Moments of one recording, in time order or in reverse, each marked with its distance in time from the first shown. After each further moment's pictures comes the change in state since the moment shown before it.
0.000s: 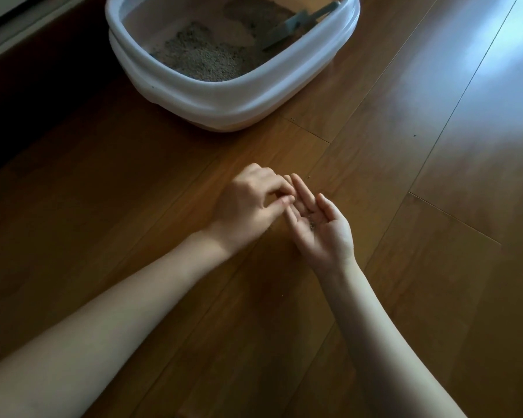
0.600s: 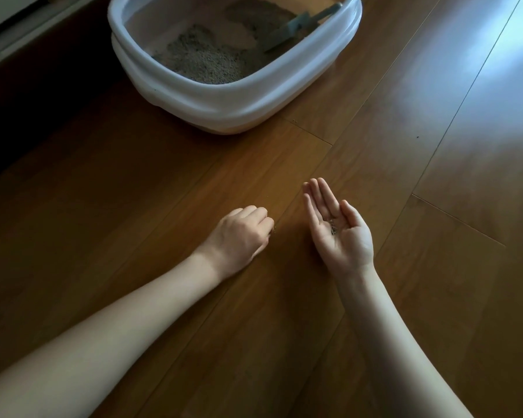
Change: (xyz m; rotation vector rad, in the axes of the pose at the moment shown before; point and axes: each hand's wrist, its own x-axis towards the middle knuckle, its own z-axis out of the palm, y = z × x) left_hand -0.043 -0.026 0.020 0.365 -0.318 0.149; right_hand -0.008 -0.017 -0.006 0.134 0.024 -0.108
